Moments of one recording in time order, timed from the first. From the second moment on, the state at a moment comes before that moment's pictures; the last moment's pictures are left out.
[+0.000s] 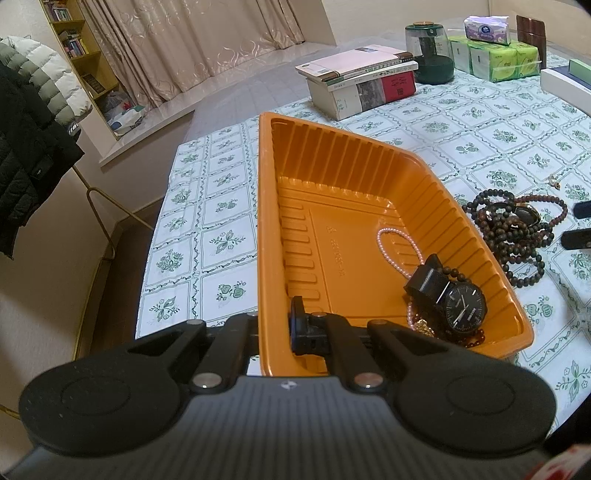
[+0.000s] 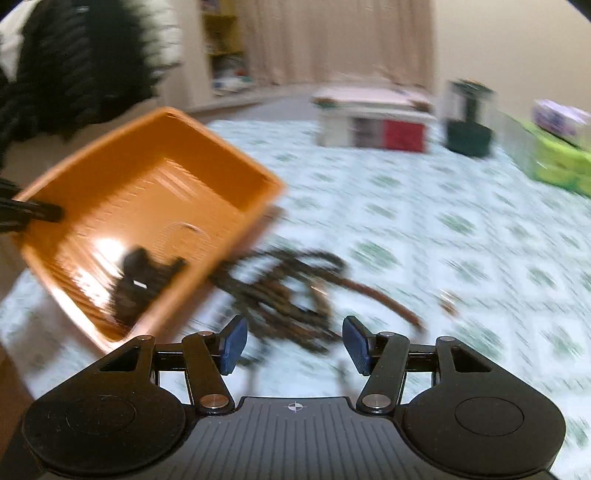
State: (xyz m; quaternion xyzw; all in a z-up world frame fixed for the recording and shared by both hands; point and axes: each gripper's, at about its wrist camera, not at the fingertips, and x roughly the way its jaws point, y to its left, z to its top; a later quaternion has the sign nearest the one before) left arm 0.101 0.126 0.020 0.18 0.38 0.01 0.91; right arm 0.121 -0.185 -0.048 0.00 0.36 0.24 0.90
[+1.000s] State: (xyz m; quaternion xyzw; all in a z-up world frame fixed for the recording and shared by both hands) left arm 0.102 0.128 0.020 0.18 0.39 0.02 0.90; right arm 0.194 -0.247 -0.082 -0.04 0.36 0.14 0.92
